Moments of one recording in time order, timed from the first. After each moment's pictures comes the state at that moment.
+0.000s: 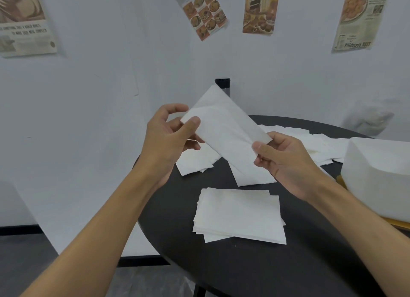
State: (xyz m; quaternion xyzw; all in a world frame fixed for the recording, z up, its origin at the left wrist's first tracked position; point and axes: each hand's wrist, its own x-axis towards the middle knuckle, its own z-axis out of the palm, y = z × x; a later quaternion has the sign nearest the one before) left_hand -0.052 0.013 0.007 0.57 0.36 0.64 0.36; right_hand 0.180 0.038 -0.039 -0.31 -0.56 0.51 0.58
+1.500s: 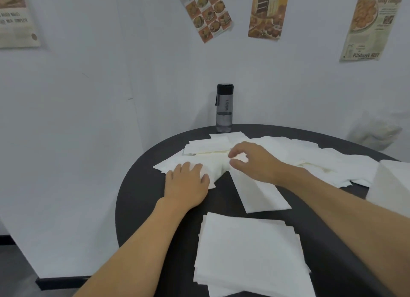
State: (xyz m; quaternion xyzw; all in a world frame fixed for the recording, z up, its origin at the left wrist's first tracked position) left_hand -0.054 0.140 -0.104 0.71 0.69 0.16 -0.02; right_hand 0.146 0.163 -0.050 -0.50 -0.81 0.16 0.27
